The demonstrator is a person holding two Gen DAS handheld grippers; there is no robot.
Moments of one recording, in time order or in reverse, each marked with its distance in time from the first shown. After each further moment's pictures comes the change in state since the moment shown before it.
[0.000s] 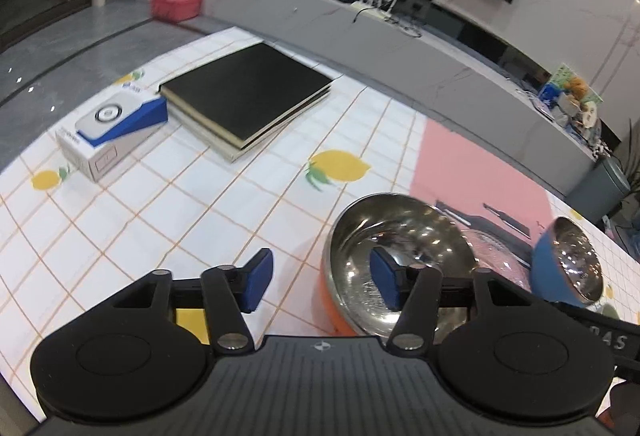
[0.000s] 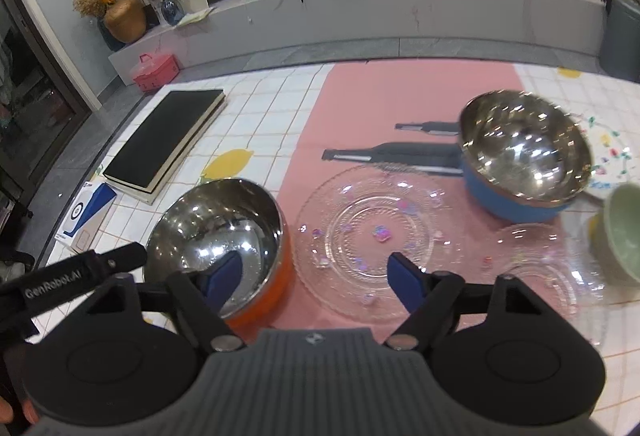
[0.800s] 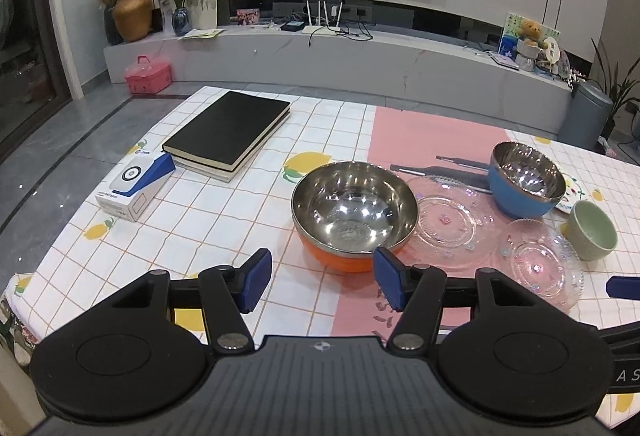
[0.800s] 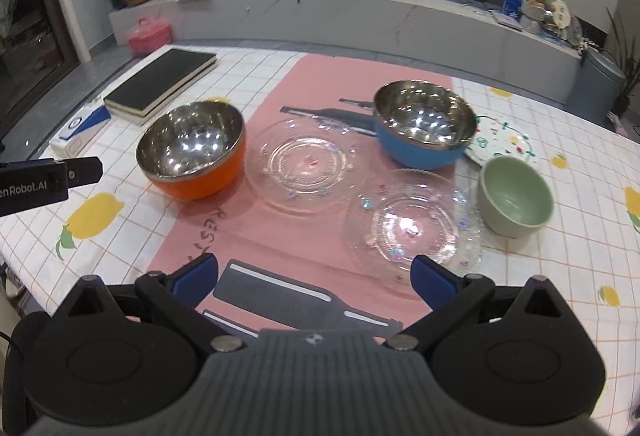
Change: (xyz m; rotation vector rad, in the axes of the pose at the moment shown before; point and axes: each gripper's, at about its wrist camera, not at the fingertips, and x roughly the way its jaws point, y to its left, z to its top) left arm -0.094 -0.050 -0.052 0.320 -0.080 0.058; right arm -0.114 -0.027 -0.082 -0.209 -0.028 -0.138
